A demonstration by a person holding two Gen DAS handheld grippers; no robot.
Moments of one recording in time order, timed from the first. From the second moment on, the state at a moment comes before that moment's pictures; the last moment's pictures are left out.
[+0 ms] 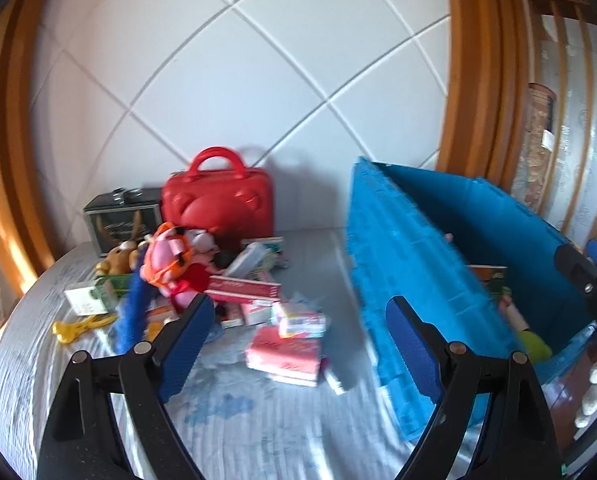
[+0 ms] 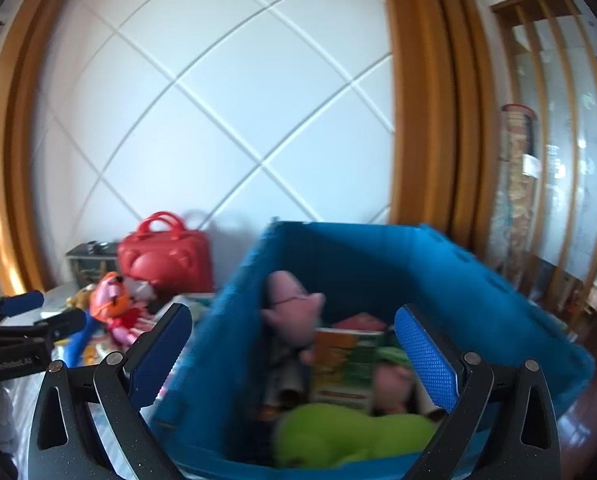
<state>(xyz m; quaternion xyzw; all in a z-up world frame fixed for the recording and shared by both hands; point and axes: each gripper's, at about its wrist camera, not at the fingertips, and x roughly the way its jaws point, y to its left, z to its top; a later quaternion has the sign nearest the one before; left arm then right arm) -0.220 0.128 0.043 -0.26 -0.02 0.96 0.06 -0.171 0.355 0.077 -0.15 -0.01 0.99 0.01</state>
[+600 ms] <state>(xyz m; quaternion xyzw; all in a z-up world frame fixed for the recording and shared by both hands) -0.259 -0.081 -0.060 -0.38 -0.04 0.92 -0.05 -0.249 0.171 0.011 -0.28 -0.03 0.95 -0.10</state>
